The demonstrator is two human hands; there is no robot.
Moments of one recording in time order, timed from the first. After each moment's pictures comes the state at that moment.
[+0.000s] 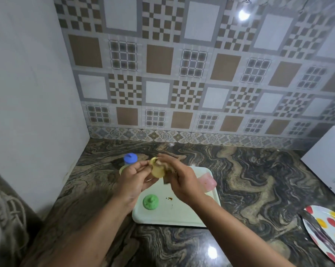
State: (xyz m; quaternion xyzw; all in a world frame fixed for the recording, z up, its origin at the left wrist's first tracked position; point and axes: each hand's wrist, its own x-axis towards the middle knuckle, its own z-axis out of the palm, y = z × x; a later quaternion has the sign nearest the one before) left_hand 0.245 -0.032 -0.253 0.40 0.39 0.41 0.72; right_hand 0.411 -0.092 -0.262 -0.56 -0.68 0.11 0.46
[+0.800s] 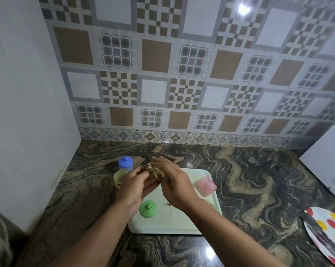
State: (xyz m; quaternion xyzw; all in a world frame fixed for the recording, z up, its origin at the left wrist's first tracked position) left_hand 0.267 -0.006 -0.270 0.35 0.40 0.39 0.75; right_hand 0.412 -0.060 -0.282 -0.57 -0.70 0.05 0.43
